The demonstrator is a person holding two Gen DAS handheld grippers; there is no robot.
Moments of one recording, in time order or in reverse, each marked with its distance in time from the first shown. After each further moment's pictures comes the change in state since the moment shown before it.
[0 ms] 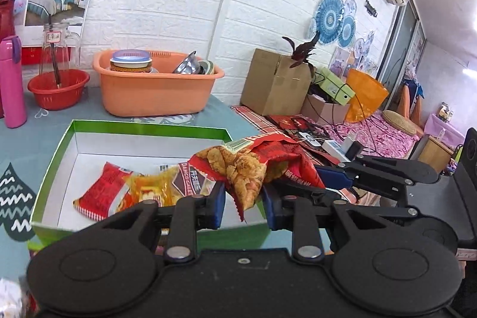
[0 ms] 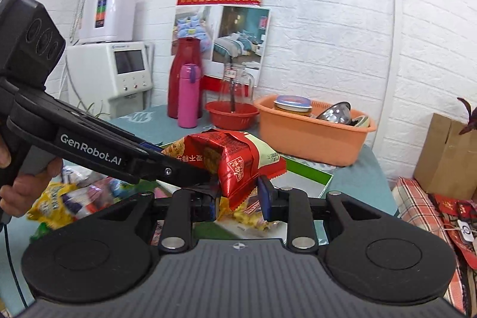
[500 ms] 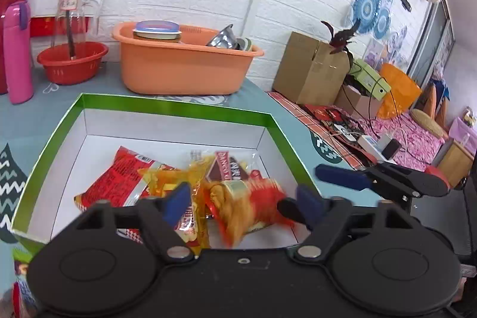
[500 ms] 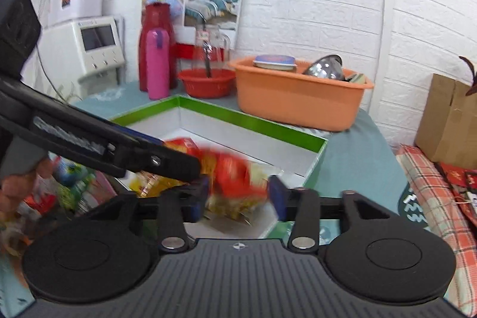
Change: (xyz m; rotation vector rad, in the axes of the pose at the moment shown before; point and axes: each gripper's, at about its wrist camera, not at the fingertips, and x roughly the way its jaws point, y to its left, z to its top) left arm 0.054 0.040 -0.007 -0.069 0.045 0.086; right arm 0.067 -0.023 -0.031 0.040 0.101 -0.062
